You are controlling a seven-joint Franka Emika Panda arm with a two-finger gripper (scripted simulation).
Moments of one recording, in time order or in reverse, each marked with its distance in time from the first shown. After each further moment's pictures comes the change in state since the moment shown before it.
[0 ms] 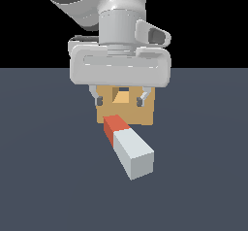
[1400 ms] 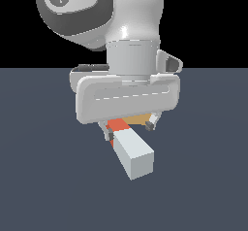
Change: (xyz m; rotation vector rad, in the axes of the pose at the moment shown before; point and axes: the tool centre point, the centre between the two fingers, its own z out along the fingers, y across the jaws) arm -0.044 0.024 0.048 -0.042 -0.013 -0.343
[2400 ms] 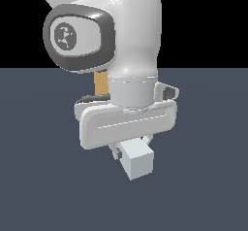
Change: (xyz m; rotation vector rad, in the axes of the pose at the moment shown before) arm 0.000 0.001 0.049 0.000 0.001 -0.004
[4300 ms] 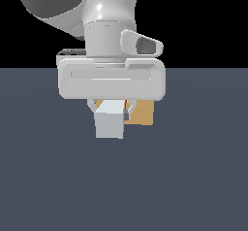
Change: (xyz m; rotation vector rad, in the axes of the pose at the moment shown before) arm 0.030 -0.029 -0.076 0.003 0.001 0.447
